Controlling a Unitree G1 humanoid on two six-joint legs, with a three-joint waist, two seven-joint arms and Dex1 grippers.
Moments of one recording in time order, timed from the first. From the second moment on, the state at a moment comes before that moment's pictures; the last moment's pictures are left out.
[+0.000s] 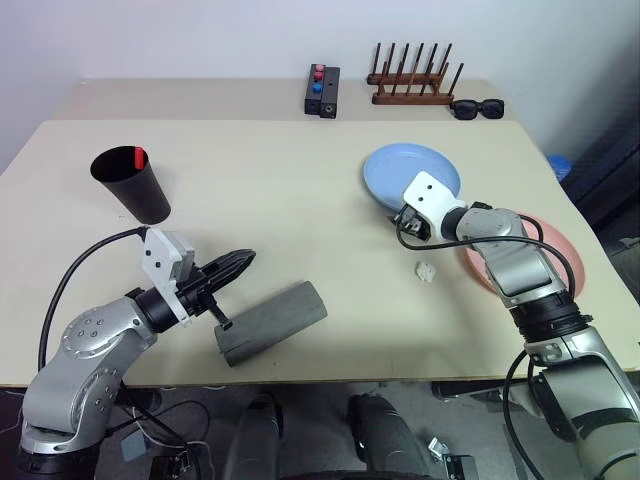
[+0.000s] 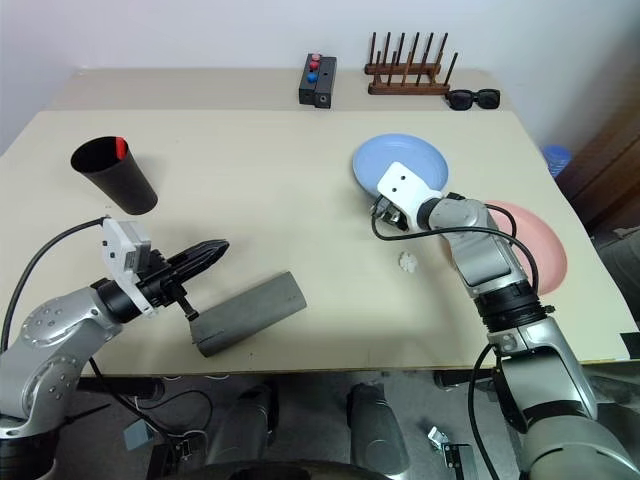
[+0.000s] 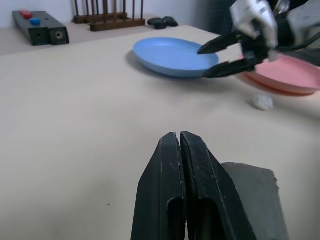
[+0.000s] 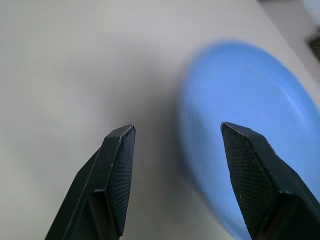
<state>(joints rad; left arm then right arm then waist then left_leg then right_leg) 0.03 0.57 0.24 -0.57 -0.62 0.51 -0.68 -0.71 -0.61 0.27 0.32 -0.15 0.30 0.58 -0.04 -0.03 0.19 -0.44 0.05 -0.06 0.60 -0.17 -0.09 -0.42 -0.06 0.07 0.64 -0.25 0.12</state>
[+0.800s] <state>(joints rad) 0.01 0.53 0.10 -0.54 -0.55 0.39 -0.70 -0.53 -0.89 0.13 0.16 -0.16 0.01 0.75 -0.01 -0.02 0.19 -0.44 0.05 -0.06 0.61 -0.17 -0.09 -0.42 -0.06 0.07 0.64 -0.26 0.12</state>
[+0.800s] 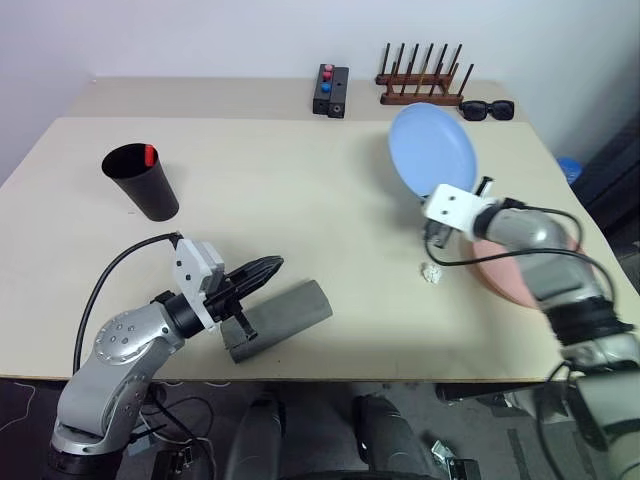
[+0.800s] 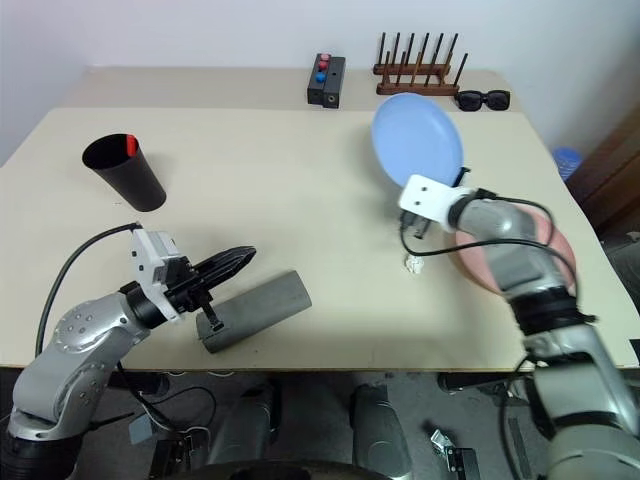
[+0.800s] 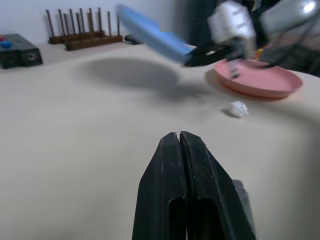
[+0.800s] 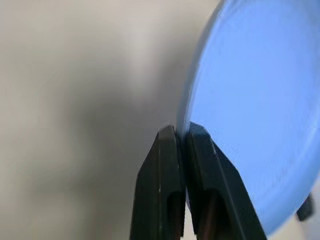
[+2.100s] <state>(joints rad) -0.08 0.51 -0.02 -0.46 -0.50 0.36 -0.77 -0.22 -0.83 0.01 -0.13 0.11 0.34 0.93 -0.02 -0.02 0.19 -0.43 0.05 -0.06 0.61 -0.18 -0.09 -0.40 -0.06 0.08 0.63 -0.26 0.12</state>
